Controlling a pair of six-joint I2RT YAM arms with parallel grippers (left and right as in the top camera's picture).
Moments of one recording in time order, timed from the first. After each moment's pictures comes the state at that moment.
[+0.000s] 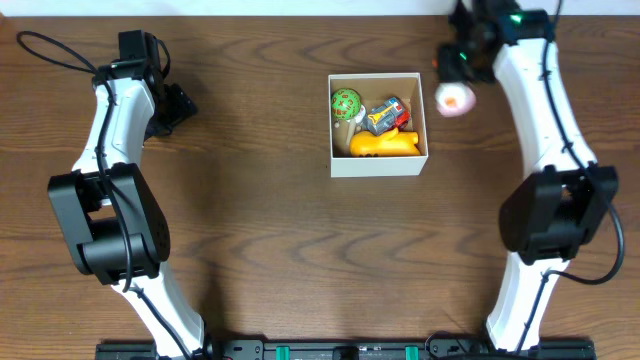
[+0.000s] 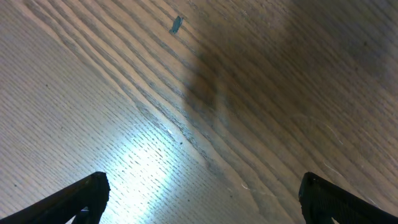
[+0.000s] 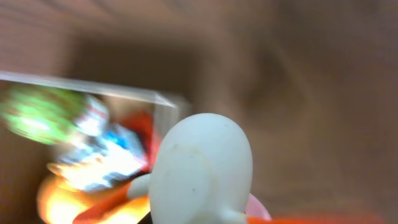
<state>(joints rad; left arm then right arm) 0.16 2.05 1.64 -0.90 -0.19 -0.51 0.14 2.15 2.15 -1.09 -0.09 0.04</state>
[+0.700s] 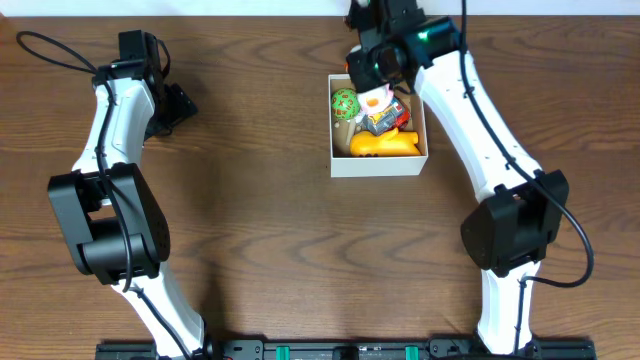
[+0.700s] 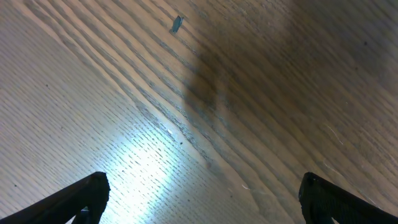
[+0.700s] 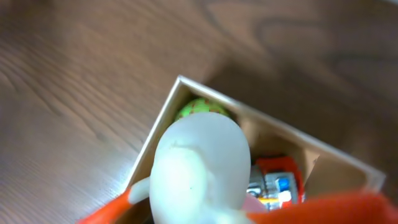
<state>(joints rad) 0.16 2.05 1.64 -0.90 -0.19 -0.51 0.40 2.15 2.12 -1.01 -0.12 0.04</state>
